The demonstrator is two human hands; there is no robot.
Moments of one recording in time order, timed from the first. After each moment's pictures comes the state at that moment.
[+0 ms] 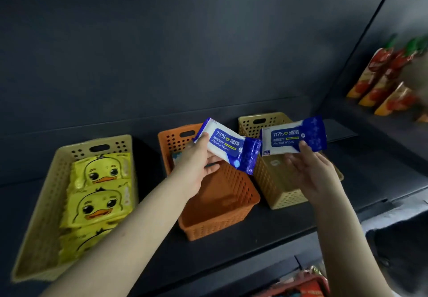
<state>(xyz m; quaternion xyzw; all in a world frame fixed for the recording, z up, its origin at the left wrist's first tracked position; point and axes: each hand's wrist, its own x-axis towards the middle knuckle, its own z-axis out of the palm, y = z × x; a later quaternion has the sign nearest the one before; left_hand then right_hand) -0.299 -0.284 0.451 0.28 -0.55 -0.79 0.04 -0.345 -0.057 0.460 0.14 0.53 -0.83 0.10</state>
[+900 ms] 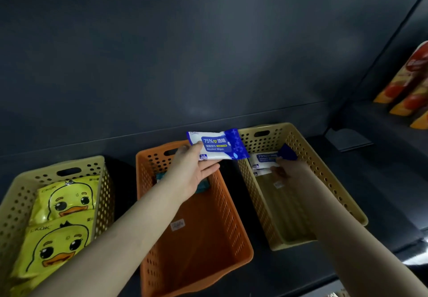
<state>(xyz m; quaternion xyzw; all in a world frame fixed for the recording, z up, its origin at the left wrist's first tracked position) -0.394 -0.293 0.430 0.31 -0.47 -0.83 0.04 -0.513 -0.084 0.389 0.29 0.73 -0.59 0.22</state>
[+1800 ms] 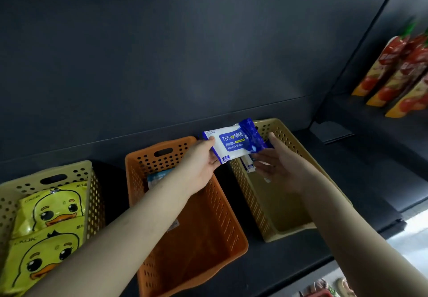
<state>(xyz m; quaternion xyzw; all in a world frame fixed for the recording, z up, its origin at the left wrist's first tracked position) -0.420 -0.267 0.427 0.28 -0.43 -0.86 -0.03 -0.469 -0.077 0.430 0.18 0.60 -0.72 0.31</state>
